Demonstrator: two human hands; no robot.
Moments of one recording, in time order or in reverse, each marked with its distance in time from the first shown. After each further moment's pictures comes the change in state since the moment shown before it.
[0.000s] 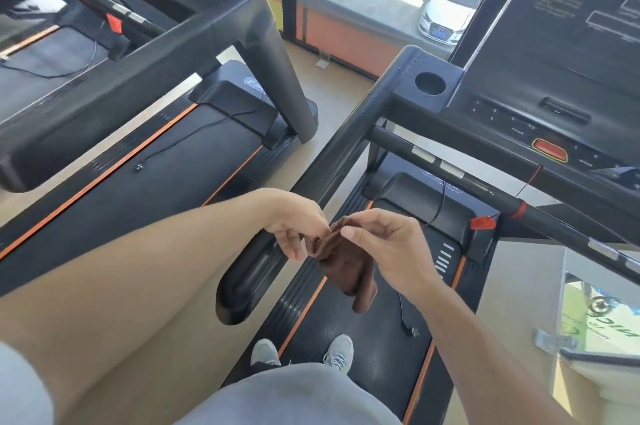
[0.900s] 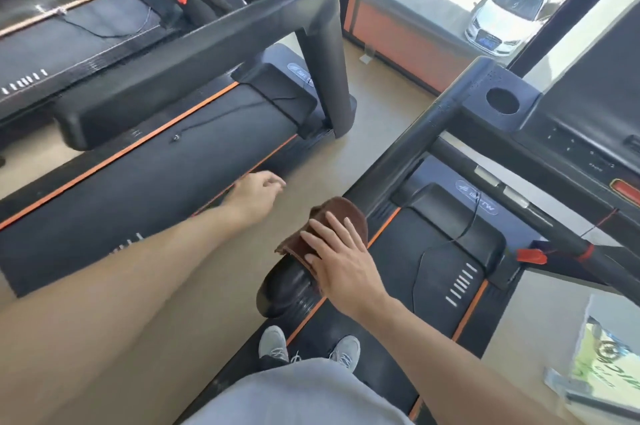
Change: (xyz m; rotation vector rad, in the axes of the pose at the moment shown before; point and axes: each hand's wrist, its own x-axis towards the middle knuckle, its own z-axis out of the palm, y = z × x) left_hand -0.007 -0.169 -0.028 -0.497 0.809 -0.005; right_hand 0.045 0.103 0.118 -1.130 -0.213 -0.571
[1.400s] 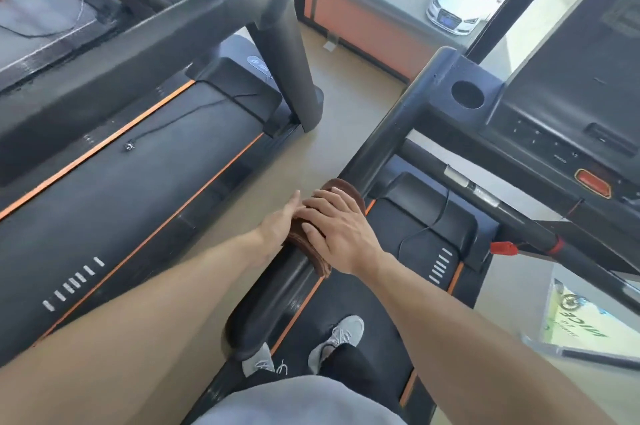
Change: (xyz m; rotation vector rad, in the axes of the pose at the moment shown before) left_hand 0.042 0.044 0.091 -0.469 -0.407 -0.143; right_hand 0.066 0.093 -0.013 -0.023 -0.014 0.002
